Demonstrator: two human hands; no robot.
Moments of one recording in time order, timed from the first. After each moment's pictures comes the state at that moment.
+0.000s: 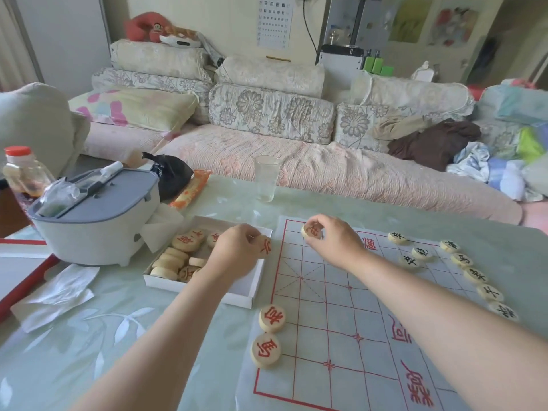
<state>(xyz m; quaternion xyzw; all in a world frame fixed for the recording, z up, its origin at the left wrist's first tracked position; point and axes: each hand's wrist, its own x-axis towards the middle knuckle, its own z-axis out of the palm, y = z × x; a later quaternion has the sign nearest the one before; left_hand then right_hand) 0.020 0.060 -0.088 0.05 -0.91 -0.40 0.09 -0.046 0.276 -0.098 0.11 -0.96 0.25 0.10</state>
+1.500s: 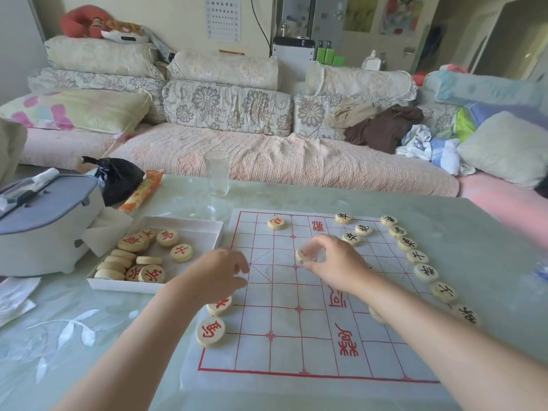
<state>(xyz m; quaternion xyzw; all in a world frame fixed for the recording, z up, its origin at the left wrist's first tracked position) 0.063 0.115 -0.089 -0.14 -0.97 -0.18 -0.05 0.050 0.376 -0.103 0.06 -0.96 0.26 0.05</state>
